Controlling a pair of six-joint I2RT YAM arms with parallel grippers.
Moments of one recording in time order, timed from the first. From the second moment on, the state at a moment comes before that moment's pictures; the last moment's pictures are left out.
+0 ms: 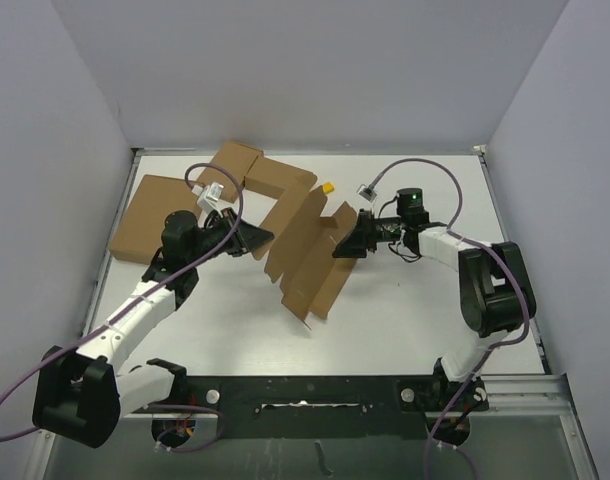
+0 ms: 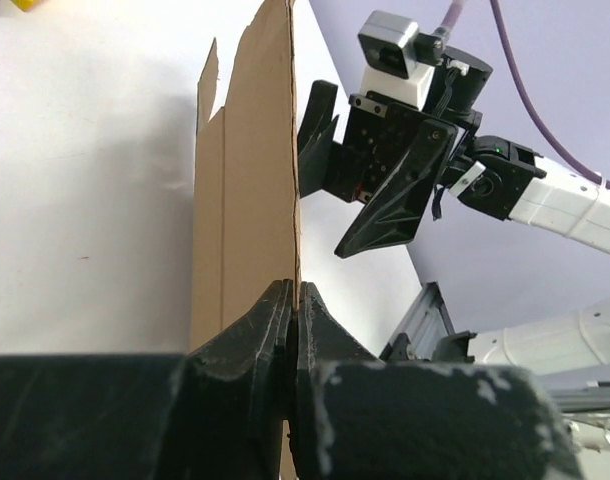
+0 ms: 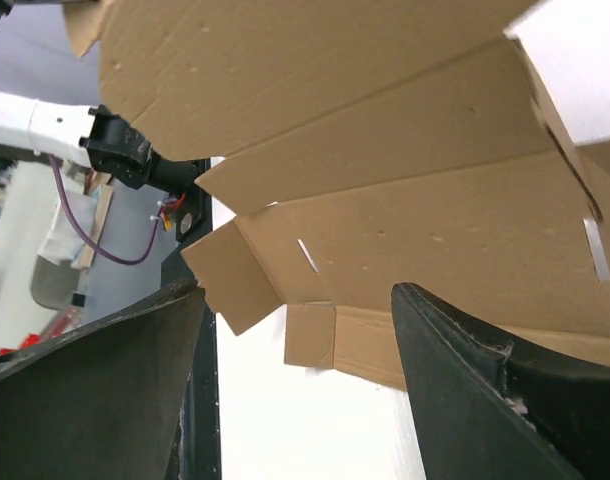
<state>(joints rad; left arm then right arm) -0.33 1.13 0.67 0.29 0.57 -0.85 0.21 1.70 0.96 0.07 -1.27 0.14</state>
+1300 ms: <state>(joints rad) -0.28 1.25 0.62 0.05 0.61 -0.69 0.31 1.94 1.10 -0.22 -0.99 0.02</state>
